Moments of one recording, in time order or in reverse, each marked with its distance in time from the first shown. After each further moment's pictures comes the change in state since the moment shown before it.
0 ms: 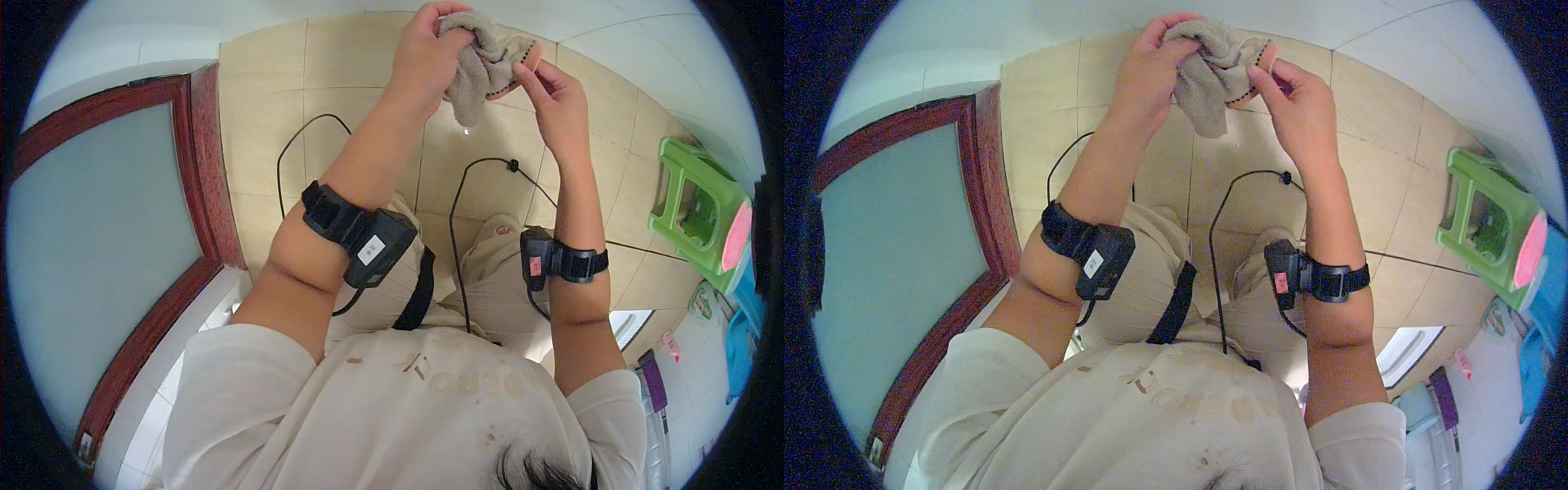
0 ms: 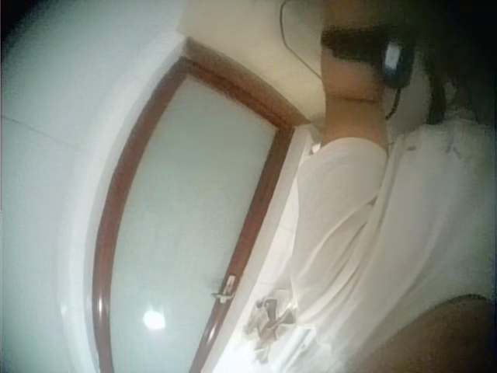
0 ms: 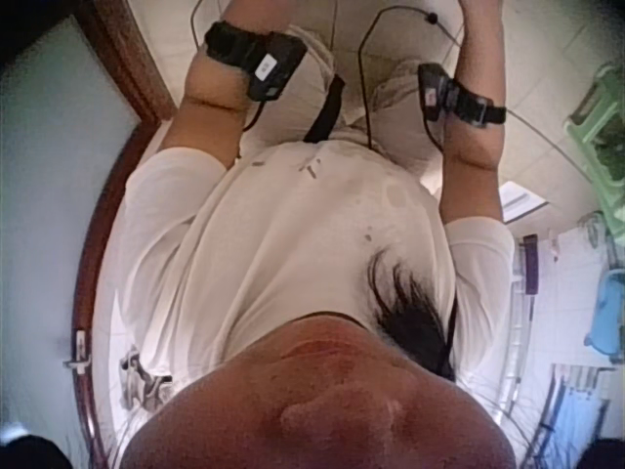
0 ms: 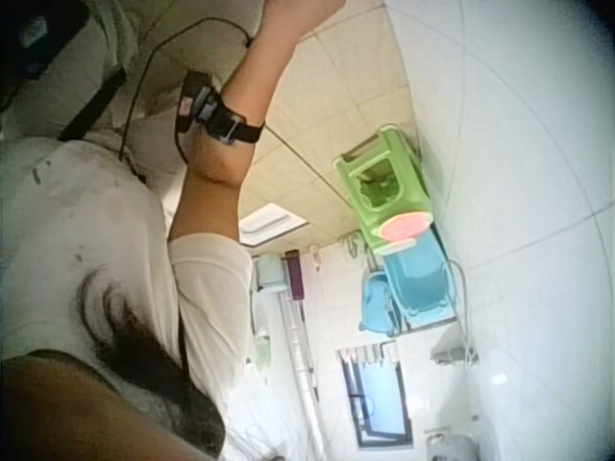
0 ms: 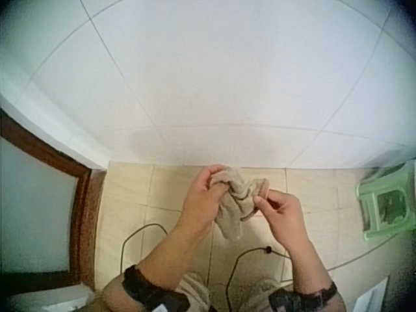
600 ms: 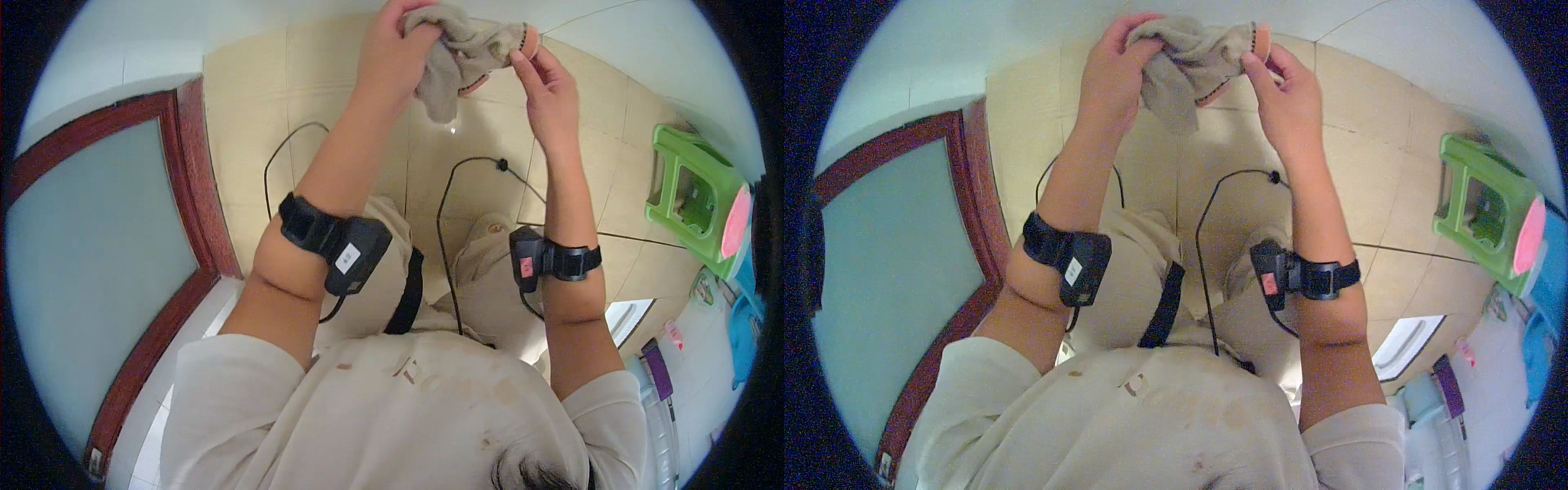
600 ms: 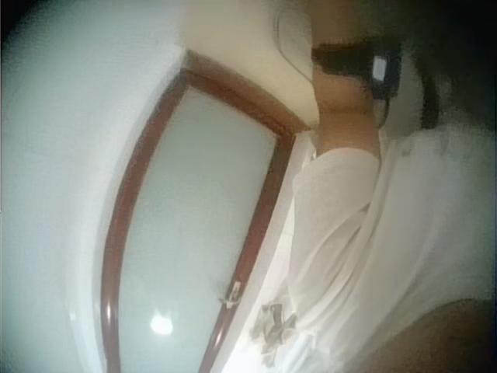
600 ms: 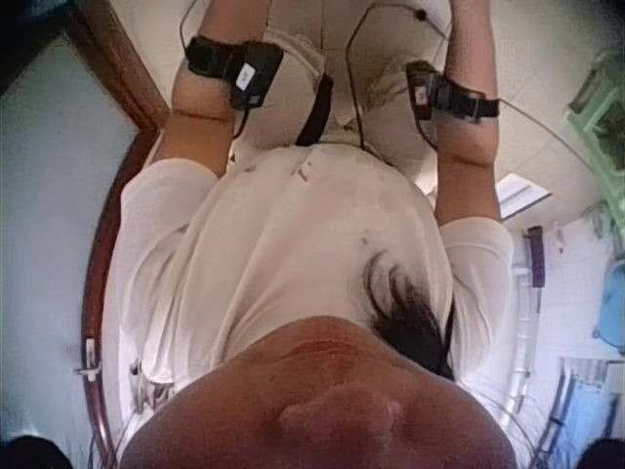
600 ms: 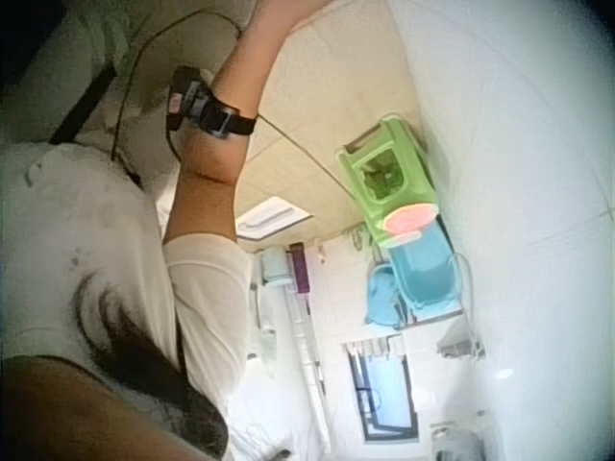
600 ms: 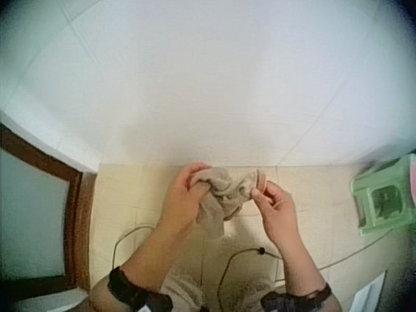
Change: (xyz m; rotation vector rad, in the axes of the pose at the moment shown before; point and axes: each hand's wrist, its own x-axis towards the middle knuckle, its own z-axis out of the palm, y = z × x) left_hand 0.002 0.009 0.005 0.119 -0.058 0.049; right_hand 0.012 0.017 -0.012 0.074 0.048 -0.045
